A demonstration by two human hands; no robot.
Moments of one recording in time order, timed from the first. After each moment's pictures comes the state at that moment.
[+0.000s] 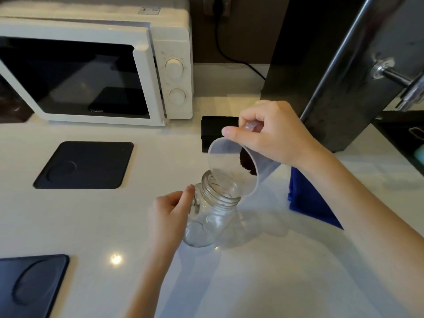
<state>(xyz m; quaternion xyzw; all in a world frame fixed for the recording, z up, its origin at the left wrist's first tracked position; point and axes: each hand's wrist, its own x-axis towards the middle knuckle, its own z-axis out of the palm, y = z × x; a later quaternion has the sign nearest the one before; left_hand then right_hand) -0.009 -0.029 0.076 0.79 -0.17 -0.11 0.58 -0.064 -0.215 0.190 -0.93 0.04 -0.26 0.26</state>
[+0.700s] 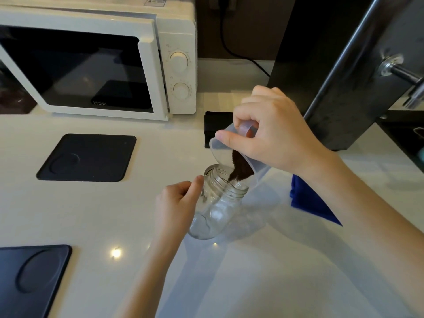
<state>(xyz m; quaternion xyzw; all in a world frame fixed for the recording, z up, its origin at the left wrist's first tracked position) -0.009 -0.035 0.081 0.80 -0.19 -0.12 0.55 -0.069 -0.189 0.199 -0.95 0.00 -0.28 0.14</state>
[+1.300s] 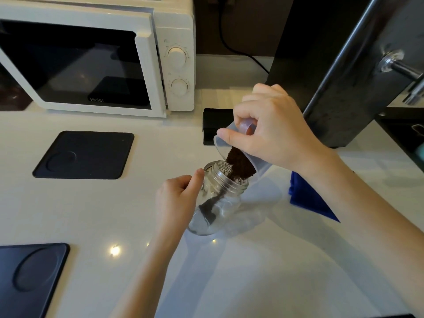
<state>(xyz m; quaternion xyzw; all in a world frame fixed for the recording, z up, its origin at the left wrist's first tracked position) -0.006 -0.042 0.080 0.81 -0.20 -0.11 0.54 -0.069 -0.191 0.195 -0.95 0.02 -0.27 0.14</state>
